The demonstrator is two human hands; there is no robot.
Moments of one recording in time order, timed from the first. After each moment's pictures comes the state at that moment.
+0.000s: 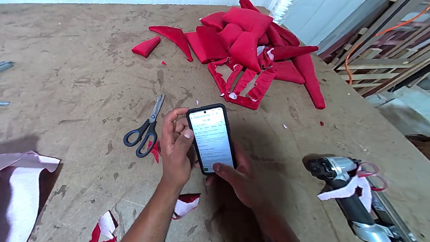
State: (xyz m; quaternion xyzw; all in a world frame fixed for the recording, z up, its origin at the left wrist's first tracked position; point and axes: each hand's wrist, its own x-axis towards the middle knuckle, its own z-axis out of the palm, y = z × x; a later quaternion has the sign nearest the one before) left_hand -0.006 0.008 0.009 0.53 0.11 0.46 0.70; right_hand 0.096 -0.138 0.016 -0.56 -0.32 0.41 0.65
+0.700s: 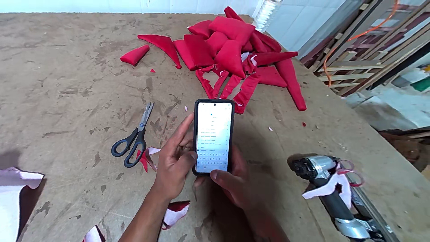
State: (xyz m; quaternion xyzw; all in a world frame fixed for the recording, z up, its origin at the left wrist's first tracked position) left_hand -0.005 0.004 0.009 0.59 0.04 0.33 0.74; right_hand 0.109 -0.144 0.011 -0.41 -0.34 0.42 0.73
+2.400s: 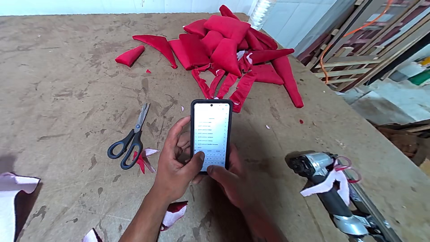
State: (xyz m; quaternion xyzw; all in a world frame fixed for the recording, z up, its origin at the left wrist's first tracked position) left_hand -0.003 -0.007 0.016 0.60 0.08 0.32 0.73; right_hand 0.105 -0.141 0.016 -0.48 -0.29 0.38 0.73
